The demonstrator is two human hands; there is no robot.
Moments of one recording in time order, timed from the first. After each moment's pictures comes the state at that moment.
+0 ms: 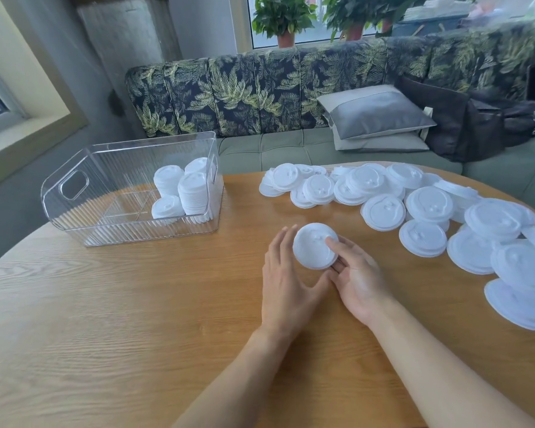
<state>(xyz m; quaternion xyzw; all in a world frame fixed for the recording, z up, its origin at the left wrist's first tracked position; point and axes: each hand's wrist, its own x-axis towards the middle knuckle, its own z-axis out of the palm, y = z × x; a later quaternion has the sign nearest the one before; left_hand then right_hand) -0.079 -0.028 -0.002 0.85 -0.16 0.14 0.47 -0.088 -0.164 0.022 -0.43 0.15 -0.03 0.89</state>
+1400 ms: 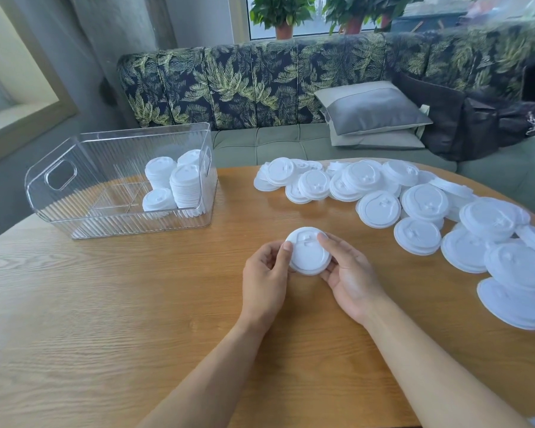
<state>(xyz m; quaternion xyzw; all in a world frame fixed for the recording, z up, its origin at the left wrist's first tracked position) -0.067 -0.013 0.000 0.72 -0.06 0.03 0.69 -0.089 -0.163 0.021 -0.45 0.14 -0.02 0.88</state>
